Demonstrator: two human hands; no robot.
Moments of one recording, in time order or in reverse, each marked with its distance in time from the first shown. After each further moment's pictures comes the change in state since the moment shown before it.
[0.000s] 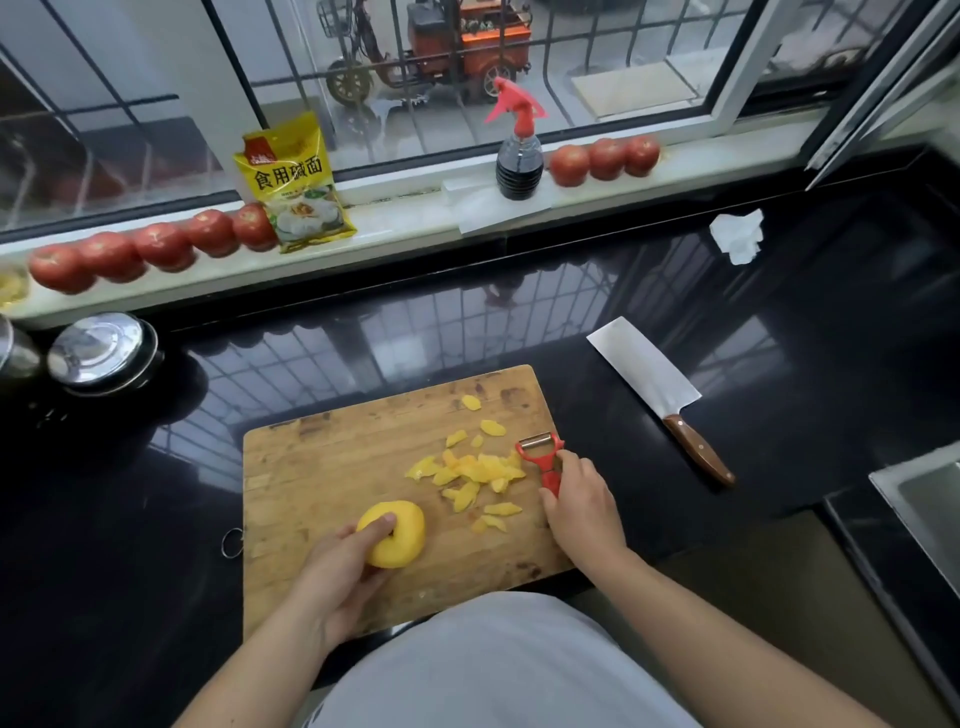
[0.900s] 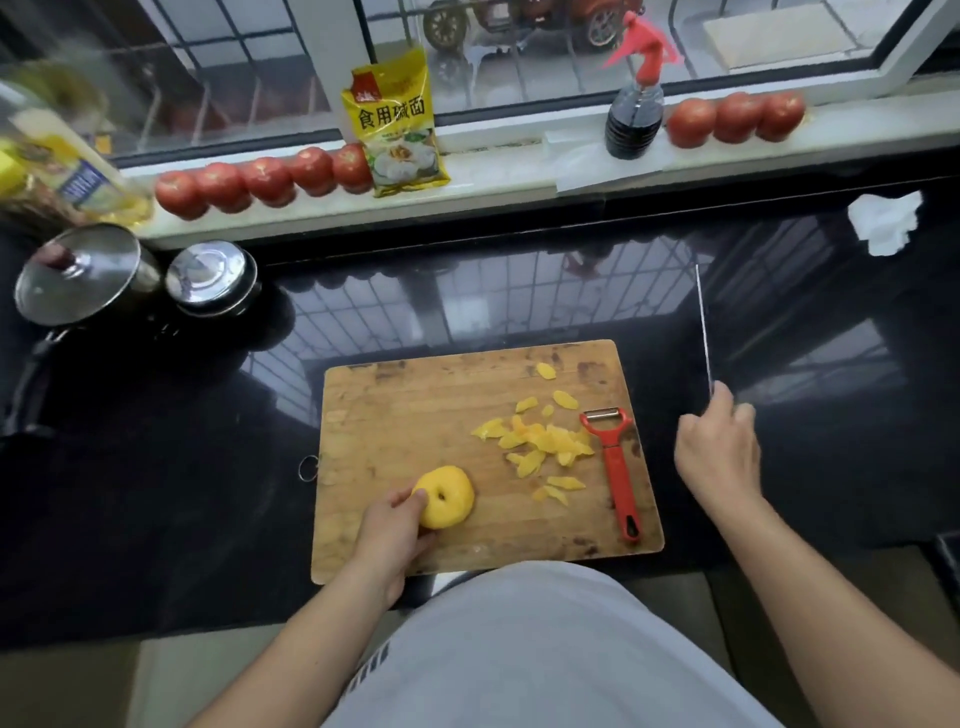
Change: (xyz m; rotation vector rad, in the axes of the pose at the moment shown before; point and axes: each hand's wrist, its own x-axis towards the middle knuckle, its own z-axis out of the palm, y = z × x) left_hand 0.012 -0.028 -0.019 0.034 0.179 0.072; right_hand 0.045 -0.002 -0.062 -0.023 0.164 0.181
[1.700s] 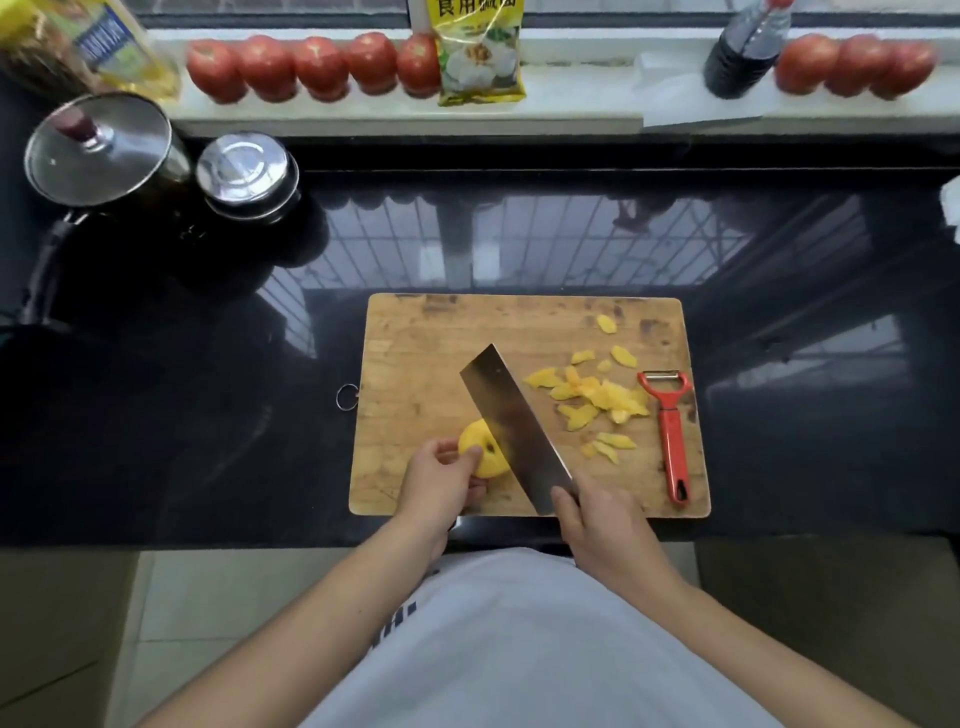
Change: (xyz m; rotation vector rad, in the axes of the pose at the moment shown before) left_hand 0.008 -0.021 -0.019 -0.029 -0.047 0.019; right_hand -0.174 -0.071 0.052 -0.064 -0.614 -0.438
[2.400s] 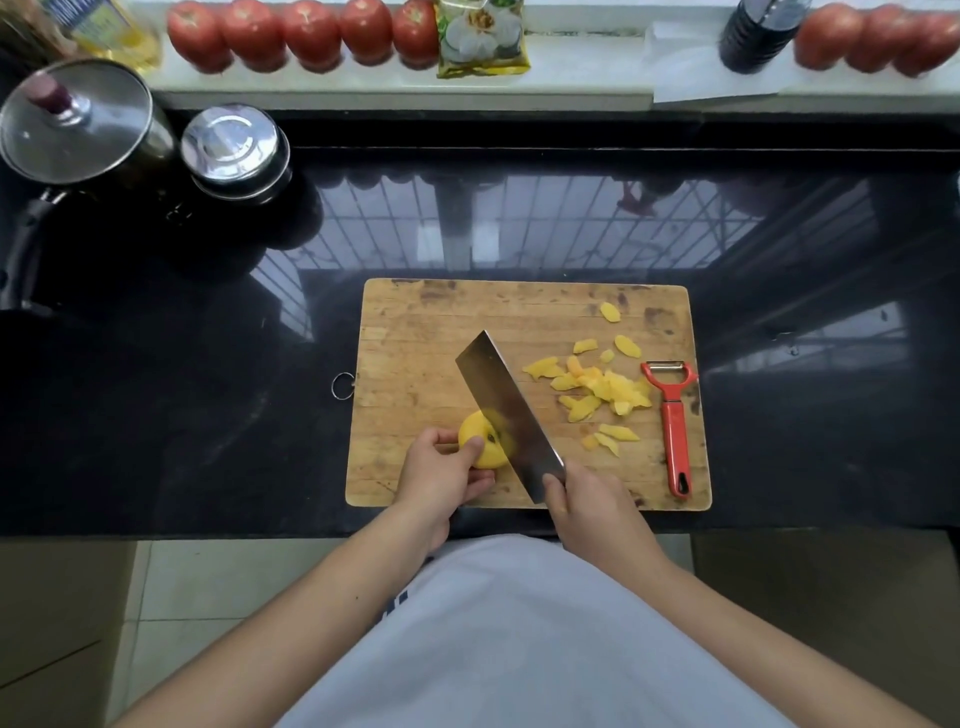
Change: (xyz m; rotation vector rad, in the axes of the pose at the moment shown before) left_hand -0.003 0.007 0.004 -0.072 -0.012 -0.085; right_hand 0.013 -0.020 -0.003 -0.091 -0.105 0.190
